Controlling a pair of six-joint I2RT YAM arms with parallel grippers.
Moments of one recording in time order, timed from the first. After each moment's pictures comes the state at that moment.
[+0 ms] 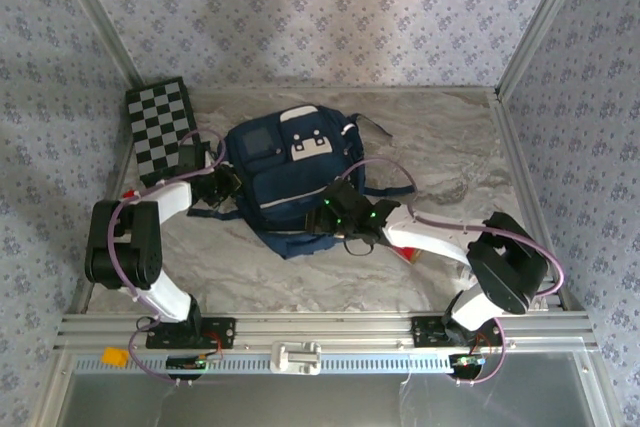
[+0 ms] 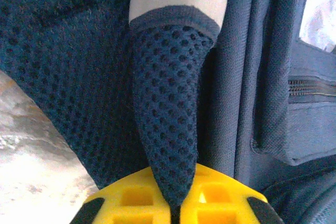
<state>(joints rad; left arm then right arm) -0.06 1.60 0.80 -0.13 0.36 -0.77 0.86 1.54 0.90 -0.26 0.01 0.88</state>
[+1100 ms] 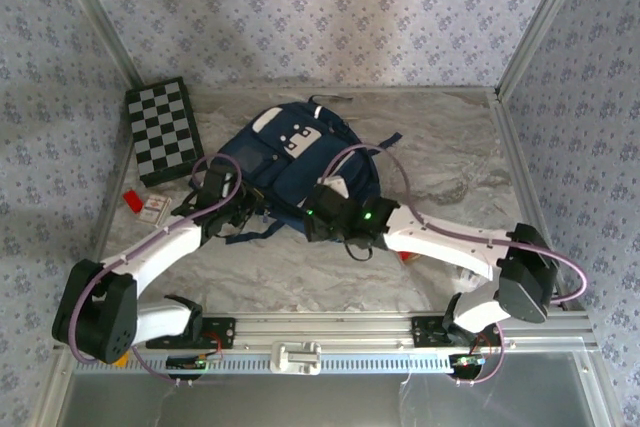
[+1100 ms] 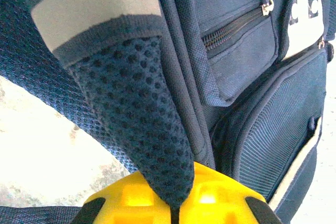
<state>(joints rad) -0.41 1.21 0.62 -0.18 0.12 -1.23 1.10 1.48 1.14 -0.68 0.30 0.72</state>
